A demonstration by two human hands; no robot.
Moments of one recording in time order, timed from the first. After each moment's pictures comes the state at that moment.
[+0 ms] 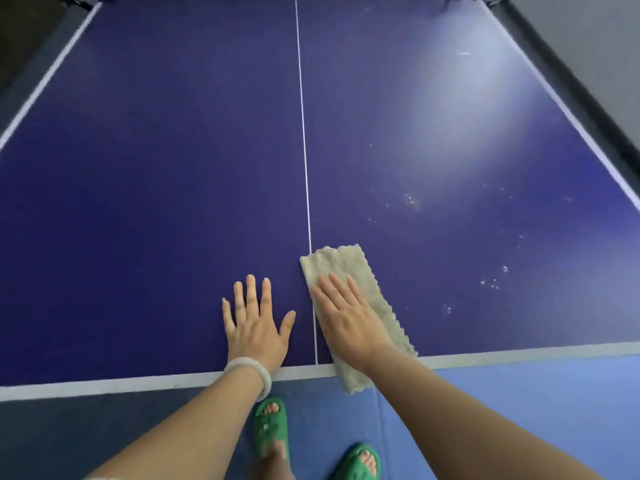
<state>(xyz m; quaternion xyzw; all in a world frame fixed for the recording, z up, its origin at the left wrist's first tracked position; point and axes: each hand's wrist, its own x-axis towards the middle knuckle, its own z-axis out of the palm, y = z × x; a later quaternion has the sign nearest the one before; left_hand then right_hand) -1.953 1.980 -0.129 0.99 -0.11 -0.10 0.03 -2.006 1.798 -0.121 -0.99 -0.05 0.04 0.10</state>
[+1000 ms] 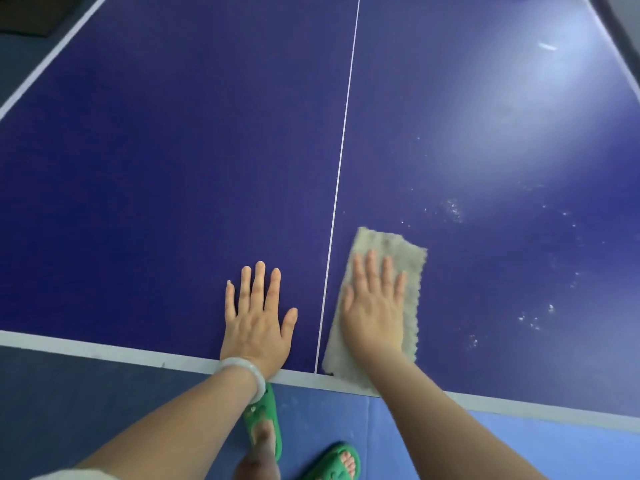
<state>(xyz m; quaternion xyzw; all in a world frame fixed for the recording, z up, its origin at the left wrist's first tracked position) -1.956 1.981 -0.139 0.99 -0.12 -0.07 0.00 -1.972 1.792 -0.144 -0.98 0.16 0.01 0.10</state>
